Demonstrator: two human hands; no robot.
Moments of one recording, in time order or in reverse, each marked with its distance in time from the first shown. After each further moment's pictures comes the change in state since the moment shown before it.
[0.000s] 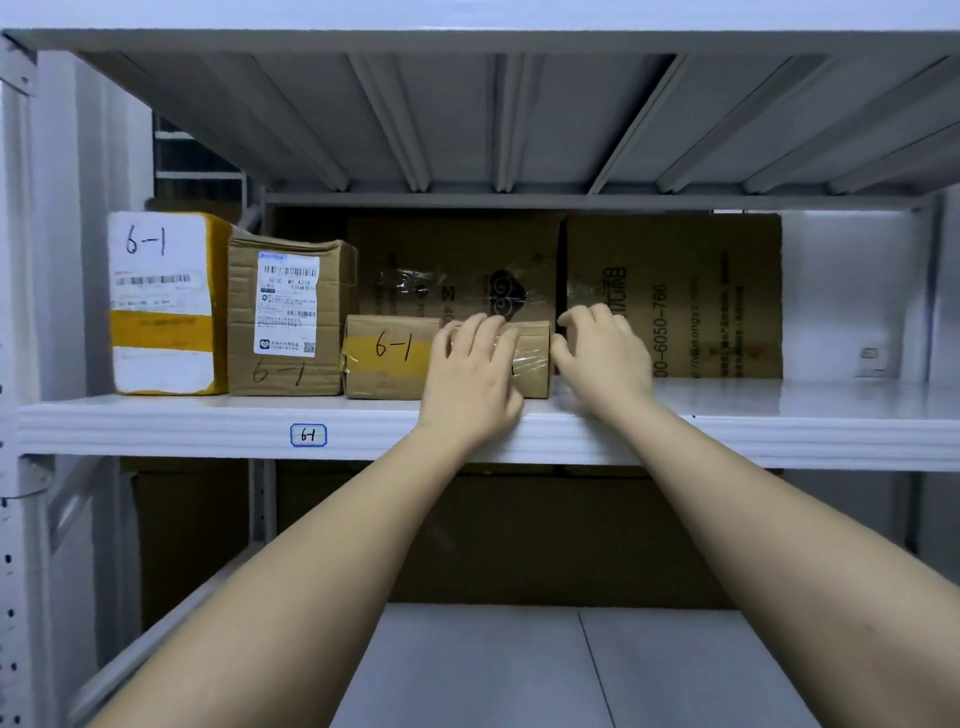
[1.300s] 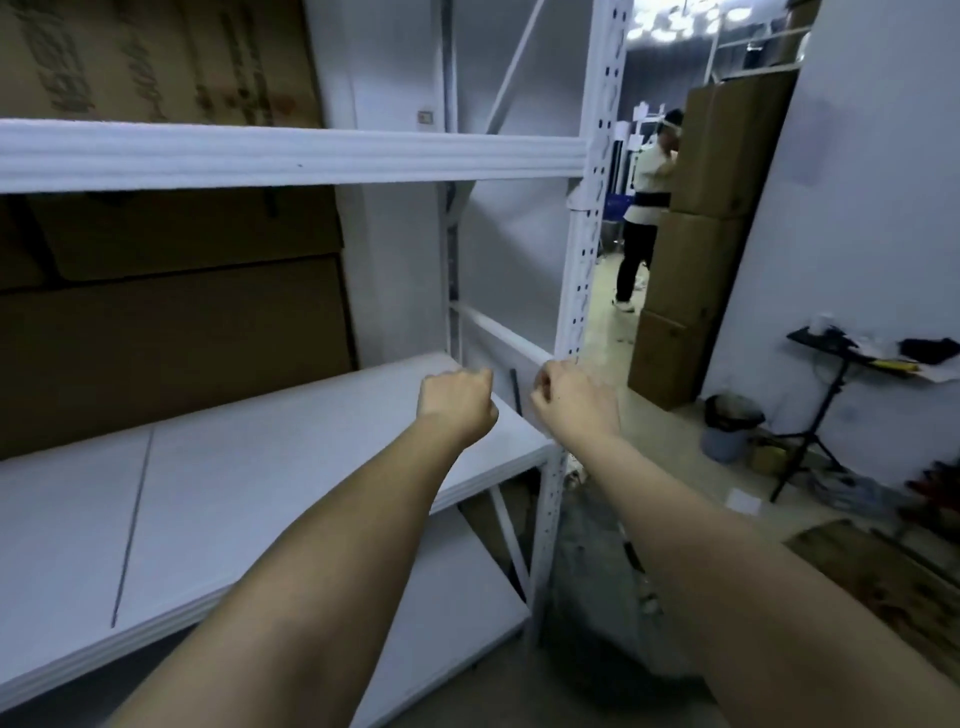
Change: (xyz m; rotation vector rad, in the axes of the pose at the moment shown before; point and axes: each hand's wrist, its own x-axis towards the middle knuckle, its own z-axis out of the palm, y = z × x) left_hand -0.086 0.669 -0.002 -0.496 -0.738 0.317; right_hand -0.371 0.541 -0.212 -0.385 -0.380 0.478
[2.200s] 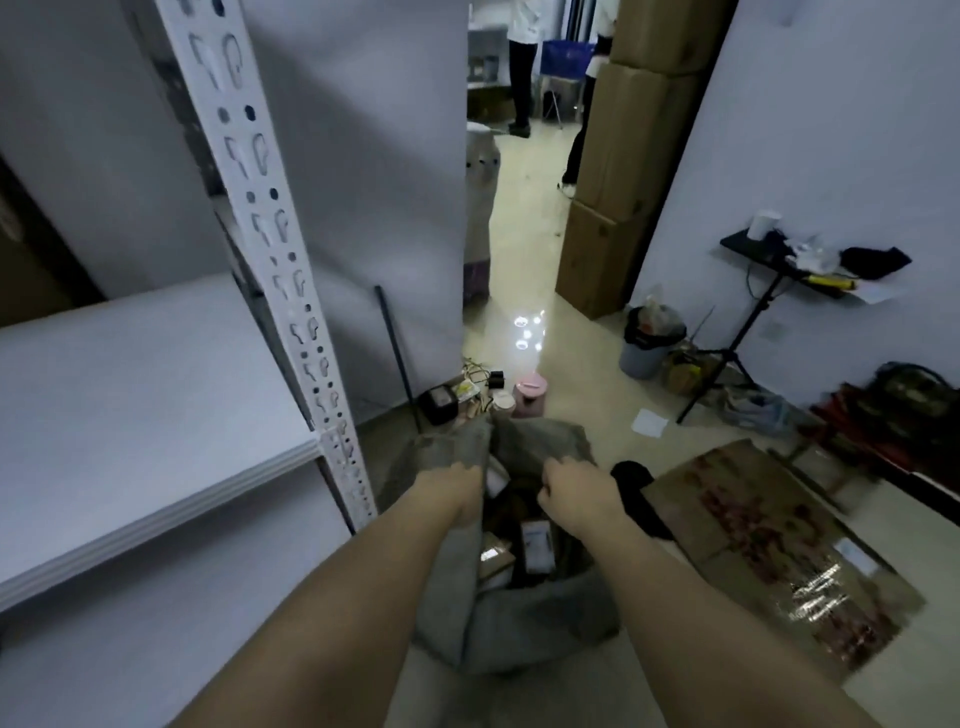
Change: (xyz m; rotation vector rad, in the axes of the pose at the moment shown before) left_hand 0.188 0.332 0.220 -0.186 -0.812 0.161; right_hand 0.018 0.425 0.138 -0.190 -0.756 0.155
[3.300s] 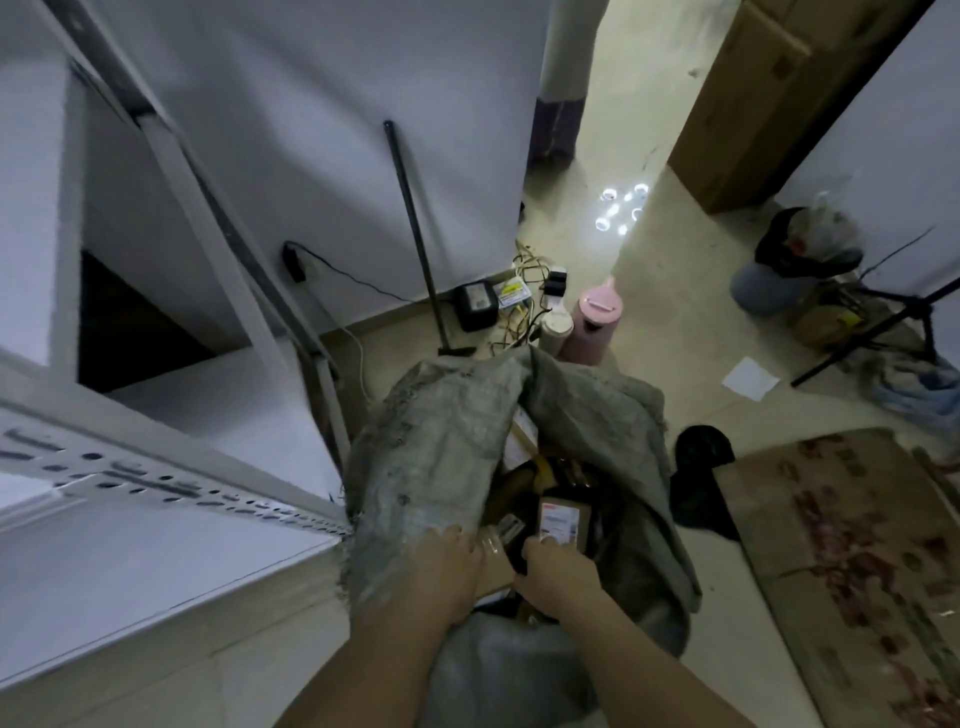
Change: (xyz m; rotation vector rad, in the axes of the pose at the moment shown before) left_hand 0.254 -0.018 0.191 0.177 -0.316 0.007; right_hand 0.207 0.043 0.224 0.035 -0.674 -0.091
